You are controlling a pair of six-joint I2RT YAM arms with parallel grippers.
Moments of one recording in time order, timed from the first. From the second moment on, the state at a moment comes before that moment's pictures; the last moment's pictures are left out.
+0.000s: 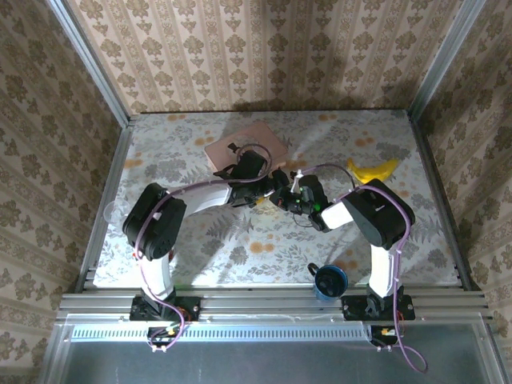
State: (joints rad) left arm -0.73 1.86 1.19 -0.18 0.23 -1.03; right arm 0.49 1.95 0.72 0.79 -0.37 0.95
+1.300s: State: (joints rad) left arm -0.63 1.90 1.01 0.25 0.20 -0.96; right arm 0.48 1.95 0.74 0.79 -0.35 0.98
